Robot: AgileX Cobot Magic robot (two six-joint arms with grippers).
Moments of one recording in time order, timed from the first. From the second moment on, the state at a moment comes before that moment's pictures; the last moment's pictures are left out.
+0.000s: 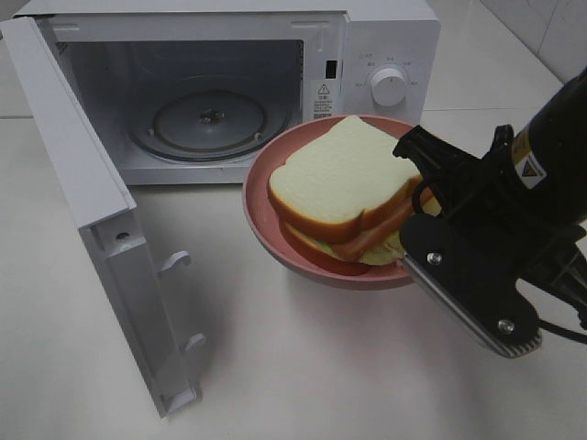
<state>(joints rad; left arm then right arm) 0.06 0.00 -0.52 -0.18 1.08 0.10 0.72 1.33 -0.82 -0.25 0.72 -1.42</state>
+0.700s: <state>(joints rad) 0.06 0.00 -0.52 -0.18 1.08 0.10 0.69 1.39 -0.82 -0.13 0.64 -1.56</state>
